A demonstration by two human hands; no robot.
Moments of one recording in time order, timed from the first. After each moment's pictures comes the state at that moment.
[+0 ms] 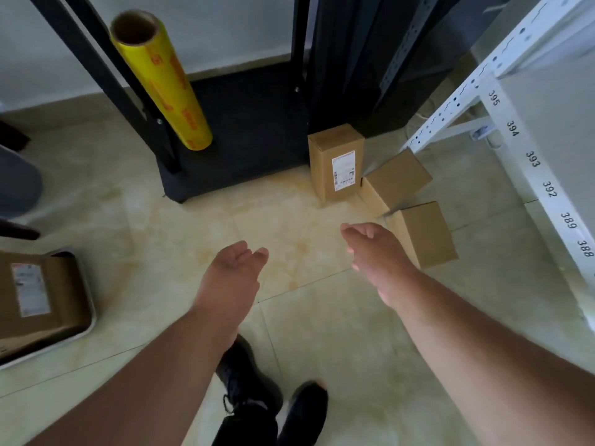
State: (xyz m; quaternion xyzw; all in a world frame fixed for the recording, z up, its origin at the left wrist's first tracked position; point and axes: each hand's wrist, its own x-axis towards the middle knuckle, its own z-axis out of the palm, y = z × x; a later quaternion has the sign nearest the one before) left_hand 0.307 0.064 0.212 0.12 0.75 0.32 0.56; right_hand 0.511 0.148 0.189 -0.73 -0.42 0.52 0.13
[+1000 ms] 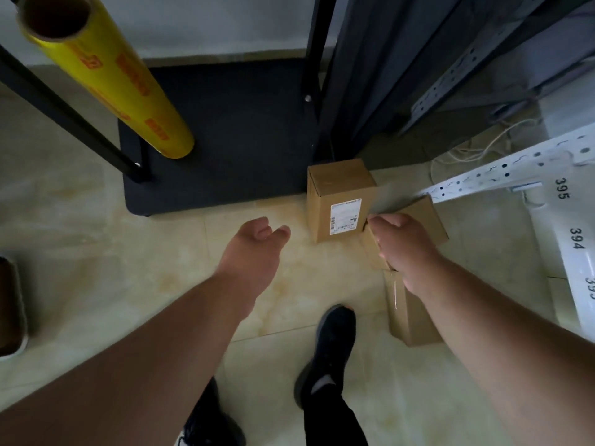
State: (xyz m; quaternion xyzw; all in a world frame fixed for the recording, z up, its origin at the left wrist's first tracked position) left_hand 0.337 0.284 0.124 0.09 0.76 0.27 0.59; right_hand 0.549 0.386 0.098 -0.74 -0.46 0.48 0.06
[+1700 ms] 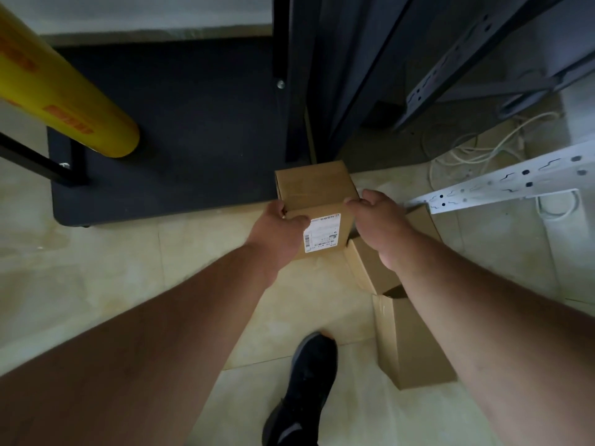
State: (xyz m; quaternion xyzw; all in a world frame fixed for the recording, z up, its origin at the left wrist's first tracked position) left_hand 0.415 0.398 0.002 0.16 0.75 0.25 0.59; right_hand 0.572 0.481 -0.006 -0.71 -0.49 0.51 0.04
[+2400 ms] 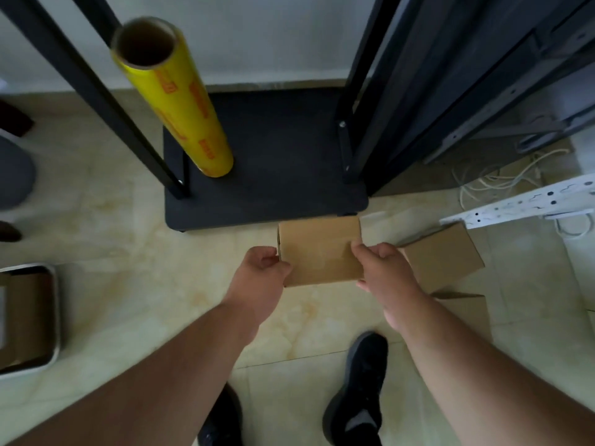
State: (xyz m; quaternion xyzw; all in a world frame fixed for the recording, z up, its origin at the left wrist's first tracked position) left_hand 0.276 0.239 0.092 0.08 0.76 0.29 0.58; right_hand 0.463 0.333 0.088 -0.72 -0.42 0.55 0.06
